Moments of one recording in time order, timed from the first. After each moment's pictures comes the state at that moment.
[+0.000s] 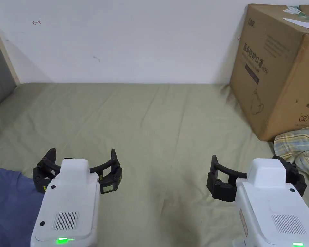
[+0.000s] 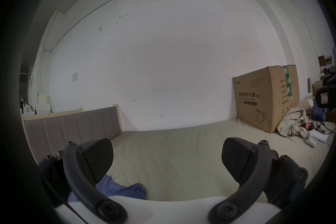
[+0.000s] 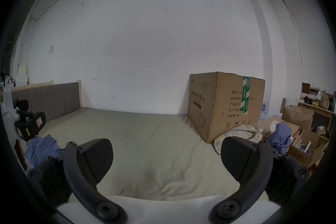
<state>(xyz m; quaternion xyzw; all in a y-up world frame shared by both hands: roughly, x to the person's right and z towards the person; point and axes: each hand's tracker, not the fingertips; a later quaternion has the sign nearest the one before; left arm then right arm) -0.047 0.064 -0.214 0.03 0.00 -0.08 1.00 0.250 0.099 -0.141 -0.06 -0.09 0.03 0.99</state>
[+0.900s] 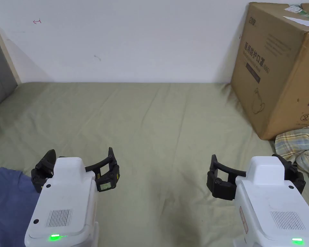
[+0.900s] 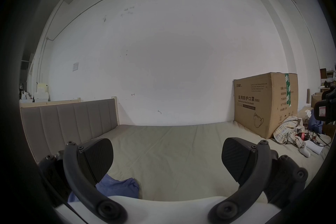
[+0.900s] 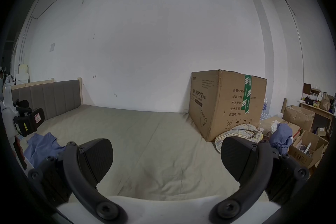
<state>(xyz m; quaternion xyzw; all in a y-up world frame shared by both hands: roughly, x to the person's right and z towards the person) -0.062 0.067 -0.218 0.01 -0.01 -0.03 1.00 0.245 0.102 -0.144 -0.07 -0.09 0.03 0.99</state>
